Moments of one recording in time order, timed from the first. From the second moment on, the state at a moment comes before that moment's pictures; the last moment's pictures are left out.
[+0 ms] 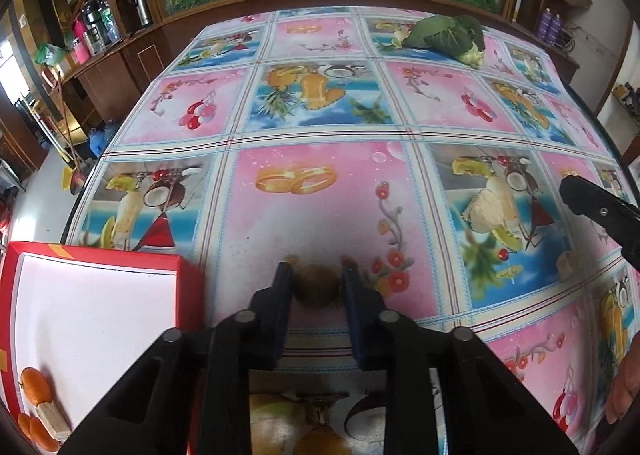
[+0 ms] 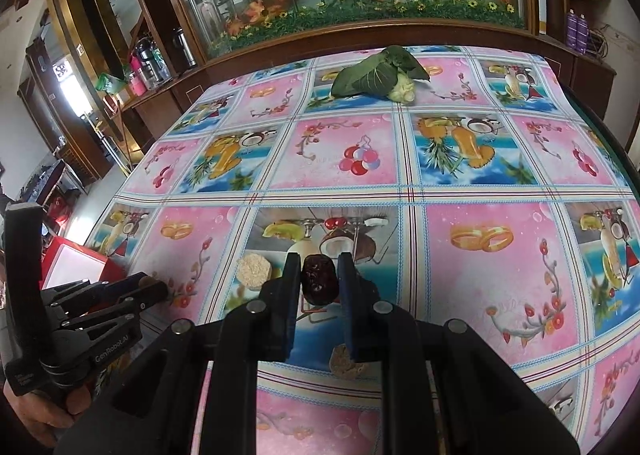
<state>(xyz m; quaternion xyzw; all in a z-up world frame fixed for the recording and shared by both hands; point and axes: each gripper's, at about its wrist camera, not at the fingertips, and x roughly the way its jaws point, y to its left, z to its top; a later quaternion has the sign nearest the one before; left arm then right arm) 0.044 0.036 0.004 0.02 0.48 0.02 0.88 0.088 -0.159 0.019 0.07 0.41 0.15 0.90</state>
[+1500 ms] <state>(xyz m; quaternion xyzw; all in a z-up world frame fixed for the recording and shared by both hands) -0.132 0.198 0.060 -0.04 0.36 0.14 0.92 -0.046 0.054 0.043 0.04 0.36 0.37 0.85</state>
